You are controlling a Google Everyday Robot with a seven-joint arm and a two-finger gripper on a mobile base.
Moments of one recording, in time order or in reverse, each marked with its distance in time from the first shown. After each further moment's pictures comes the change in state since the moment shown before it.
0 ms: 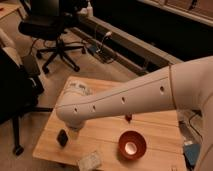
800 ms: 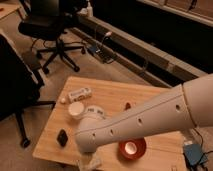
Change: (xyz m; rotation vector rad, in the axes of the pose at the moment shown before) arm 0.061 0.086 0.042 -0.124 -0.047 -0.244
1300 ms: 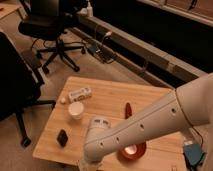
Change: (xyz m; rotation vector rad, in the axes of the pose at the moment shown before) arm 0.021 0.026 0.042 -0.053 0.003 -0.022
